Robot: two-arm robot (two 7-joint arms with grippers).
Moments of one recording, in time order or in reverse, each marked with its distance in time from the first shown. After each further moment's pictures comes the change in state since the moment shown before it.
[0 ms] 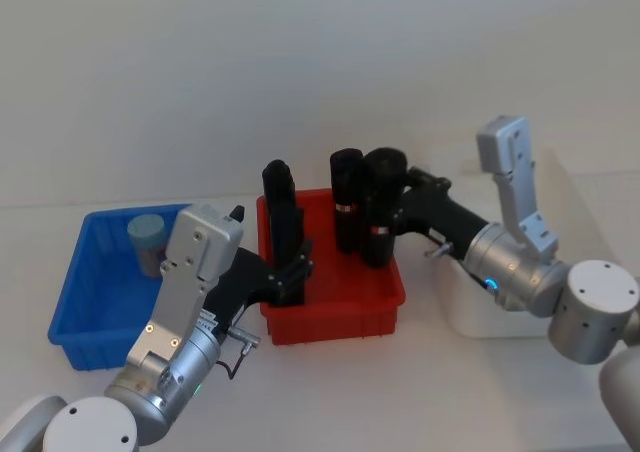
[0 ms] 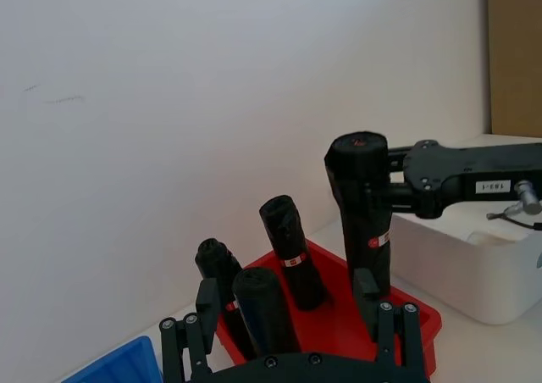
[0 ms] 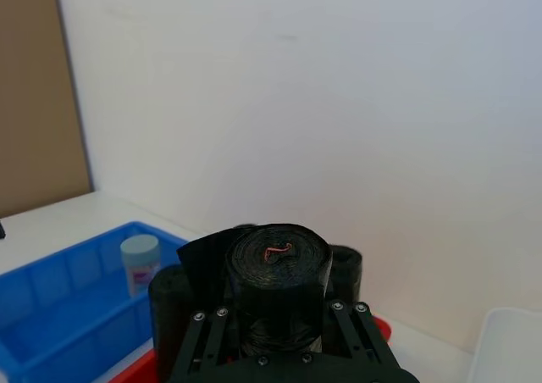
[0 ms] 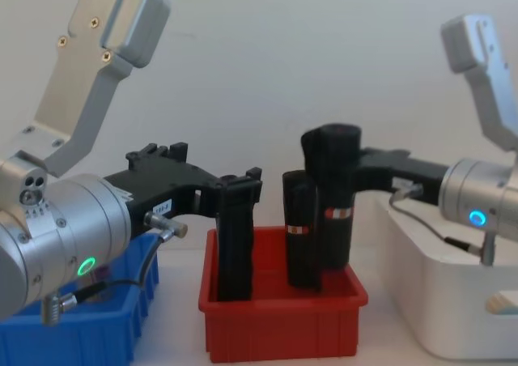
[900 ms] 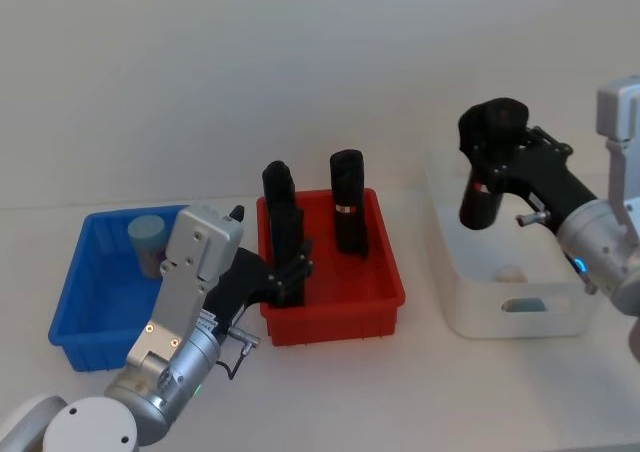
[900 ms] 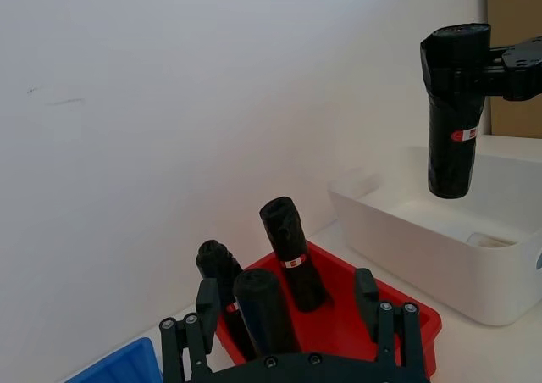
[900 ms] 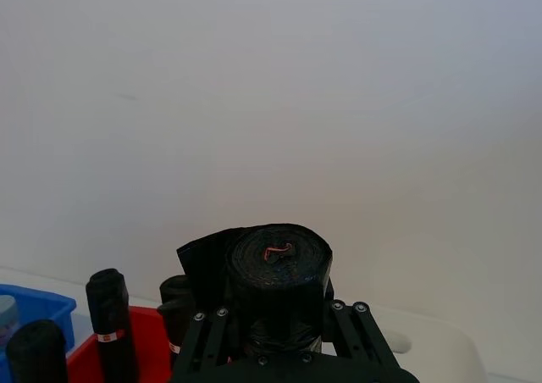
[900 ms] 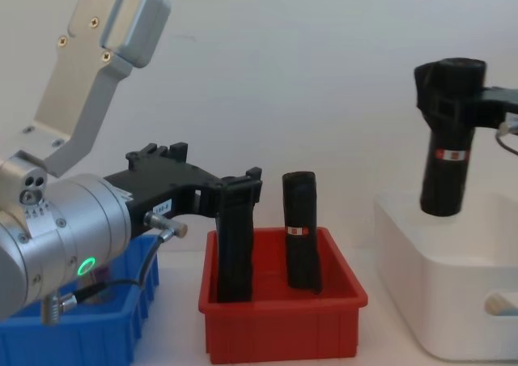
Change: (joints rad) left arm 0.000 0.000 0.000 0.000 0.000 0.000 0.000; right arm -0.212 0.117 0.082 -0.456 0.027 0.192 -0.336
